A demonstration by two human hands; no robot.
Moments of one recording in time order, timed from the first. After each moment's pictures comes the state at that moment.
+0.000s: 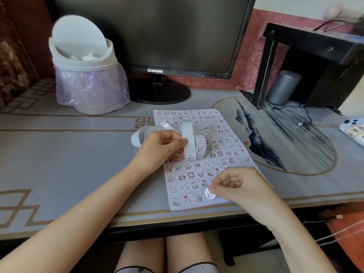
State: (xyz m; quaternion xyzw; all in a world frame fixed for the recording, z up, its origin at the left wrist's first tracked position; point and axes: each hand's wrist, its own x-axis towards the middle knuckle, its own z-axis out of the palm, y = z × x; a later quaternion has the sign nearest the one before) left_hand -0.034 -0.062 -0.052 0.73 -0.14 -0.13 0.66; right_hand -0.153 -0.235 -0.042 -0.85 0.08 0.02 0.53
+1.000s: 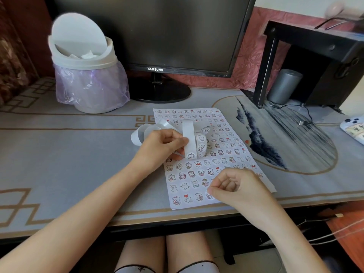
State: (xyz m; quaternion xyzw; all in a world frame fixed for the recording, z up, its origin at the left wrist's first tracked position) left_hand -0.035 -0.061 -0.052 0.73 -0.14 -0.13 0.65; right_hand -0.155 -0.231 -0.051 -0.88 0.08 -0.01 0.47
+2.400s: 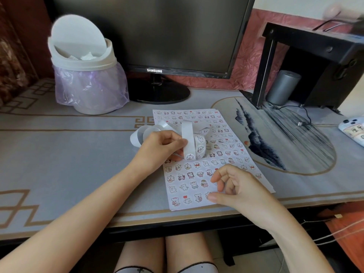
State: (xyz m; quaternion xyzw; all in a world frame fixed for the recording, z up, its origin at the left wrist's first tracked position) left_hand -0.036 -0.062 -0.052 0.74 -0.14 -0.12 0.65; right_hand -0.152 -0.242 -0.056 -0.87 0.05 0.04 0.49
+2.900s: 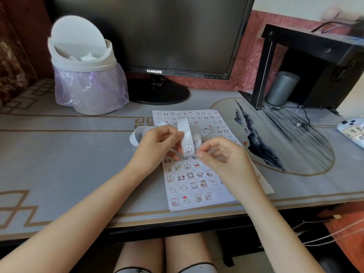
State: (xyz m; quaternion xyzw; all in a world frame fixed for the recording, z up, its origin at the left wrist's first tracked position) left_hand -0.036 -0.061 -0.049 0.70 -0.18 -0.08 0.68; right_hand -0.114 -0.219 -0.042 -0.84 0.00 -0.15 0.52
